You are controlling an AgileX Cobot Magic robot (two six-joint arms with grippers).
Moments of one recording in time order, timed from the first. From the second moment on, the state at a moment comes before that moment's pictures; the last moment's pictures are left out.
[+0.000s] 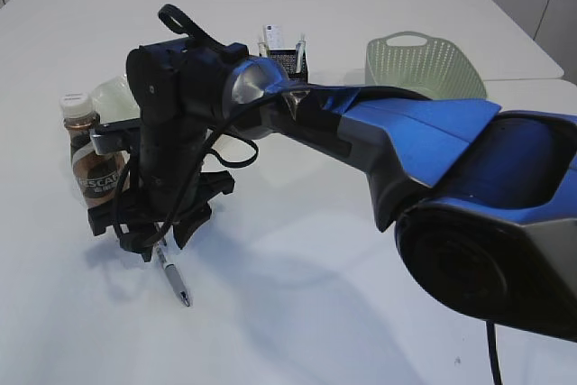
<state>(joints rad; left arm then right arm) -0.20 0.81 -1.08 0.24 1.08 -0.17 0.75 2.55 -2.32 0.18 1.24 0.17</state>
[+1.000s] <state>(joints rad) -0.20 0.81 -1.08 0.24 1.08 -0.17 0.75 2.58 -2.34 0.17 1.24 0.18</state>
